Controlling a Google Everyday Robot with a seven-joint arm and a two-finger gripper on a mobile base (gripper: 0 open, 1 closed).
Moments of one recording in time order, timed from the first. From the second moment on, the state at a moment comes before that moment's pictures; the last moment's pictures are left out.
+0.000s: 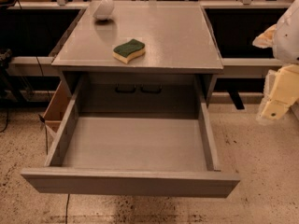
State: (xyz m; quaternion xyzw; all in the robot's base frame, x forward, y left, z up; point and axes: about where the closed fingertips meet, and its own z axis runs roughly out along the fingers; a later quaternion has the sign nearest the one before) arm 0.438 -0.216 0.977 -0.60 0.78 -0.04 0.16
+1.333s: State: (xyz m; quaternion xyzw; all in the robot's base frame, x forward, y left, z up) arm 0.458 -0.239 0.799 -0.60 0.79 -0.01 0.11
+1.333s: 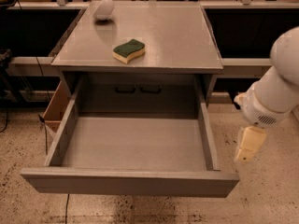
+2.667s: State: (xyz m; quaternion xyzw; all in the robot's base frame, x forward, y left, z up) arm 0.450 -0.185 0.691 -0.60 0.80 0.07 0.07
